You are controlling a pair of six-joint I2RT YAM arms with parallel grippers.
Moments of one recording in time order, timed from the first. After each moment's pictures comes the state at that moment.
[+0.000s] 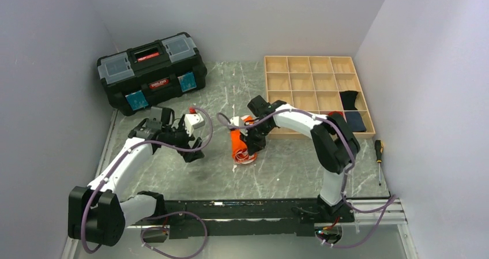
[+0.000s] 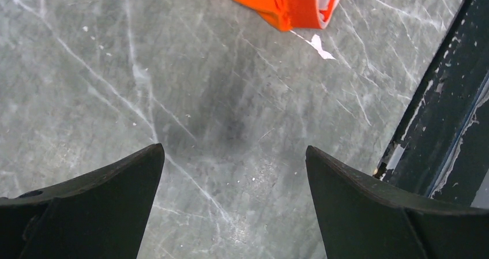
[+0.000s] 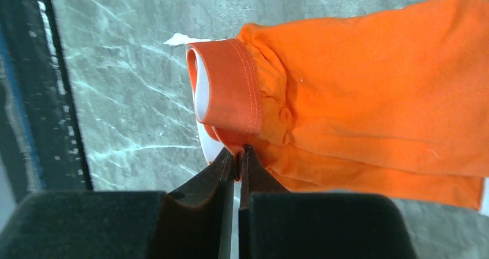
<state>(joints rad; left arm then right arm) -0.19 1.13 0.75 -0.60 0.69 0.56 0.67 1.83 1.23 -0.72 -0.60 -0.73</state>
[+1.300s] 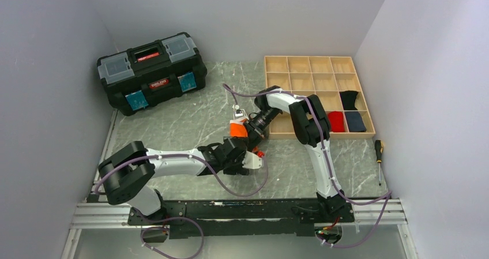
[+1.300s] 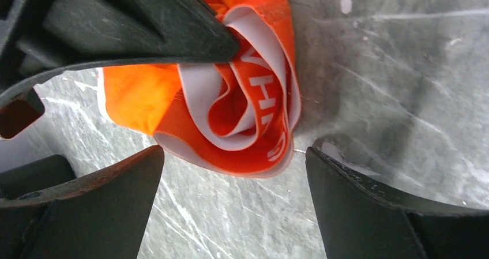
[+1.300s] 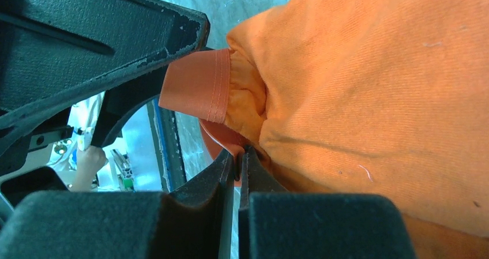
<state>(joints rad) -1.05 1.52 0.73 -0.04 -0.21 0.71 0.47 2.35 1.70 -1.27 -1.01 -0.77</state>
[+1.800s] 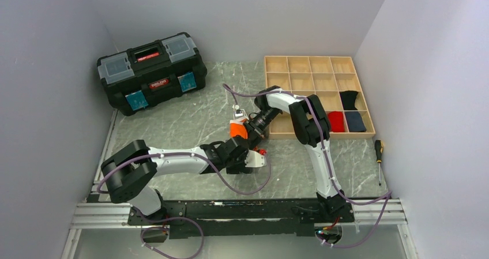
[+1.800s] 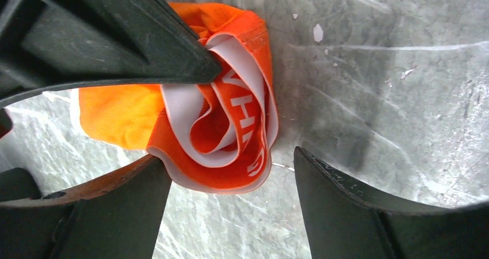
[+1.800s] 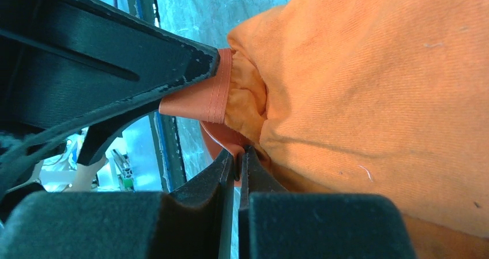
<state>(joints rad) -1.05 1.55 0.78 -0.08 -0.15 0.62 0.47 2.35 1.70 -1.27 -1.01 -0.77</state>
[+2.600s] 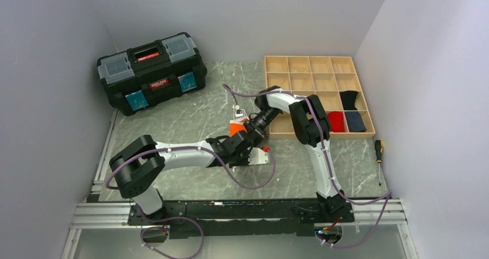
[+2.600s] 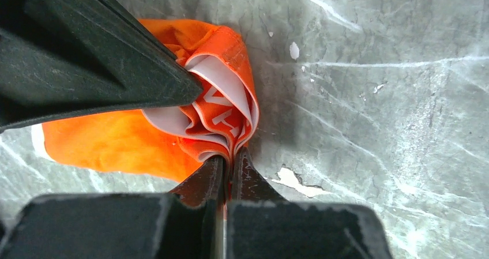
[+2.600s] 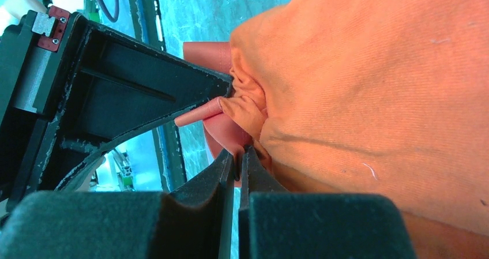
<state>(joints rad) -1.04 1.62 0.87 -0.18 -0.05 0.58 0.47 2.35 1.70 -1.29 -1.02 -0.79</state>
